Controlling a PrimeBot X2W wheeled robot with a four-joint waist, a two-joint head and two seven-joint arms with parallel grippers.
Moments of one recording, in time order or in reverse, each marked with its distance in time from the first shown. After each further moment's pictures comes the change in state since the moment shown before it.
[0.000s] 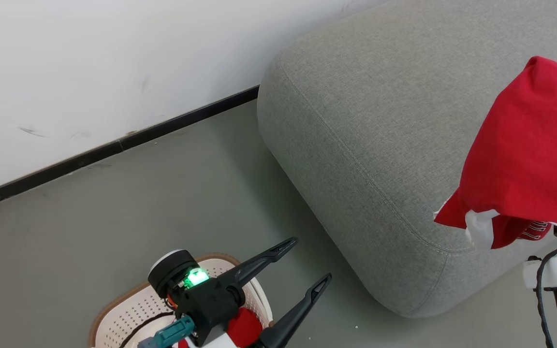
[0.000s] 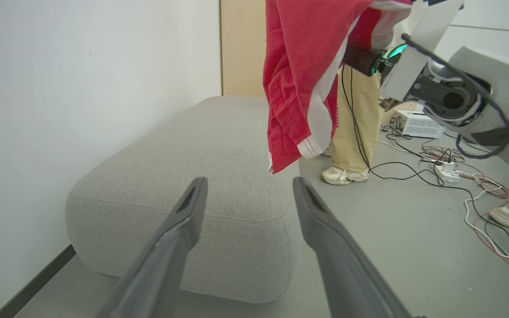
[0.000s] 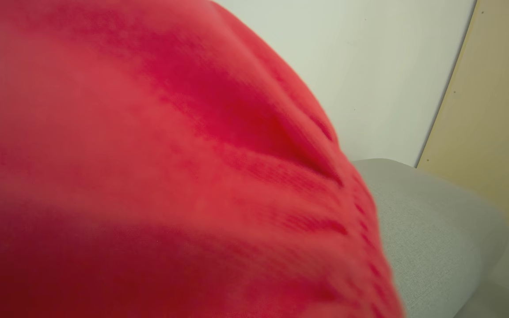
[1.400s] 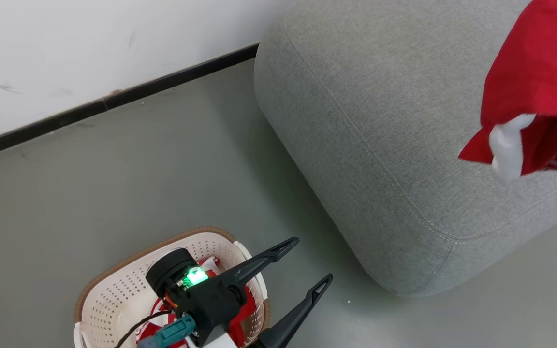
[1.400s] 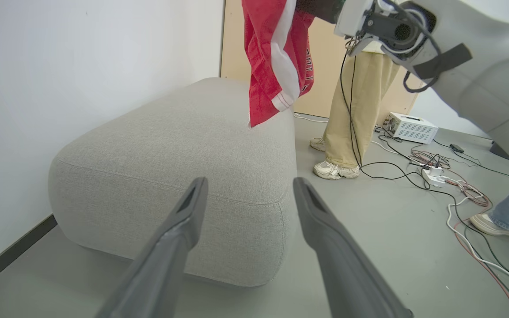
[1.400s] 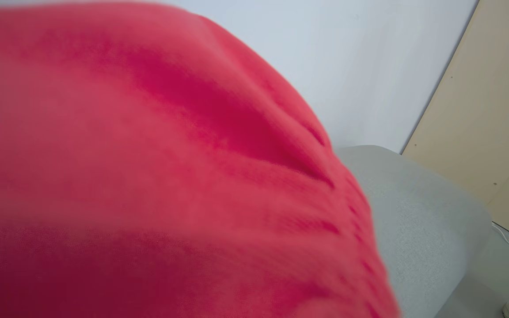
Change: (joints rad) left arm -0.006 0.018 -0.003 -0.044 -0.007 0.011 0.049; right arm -0.324 -0.068 -0.047 0.152 0.004 0.000 0.214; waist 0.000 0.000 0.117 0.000
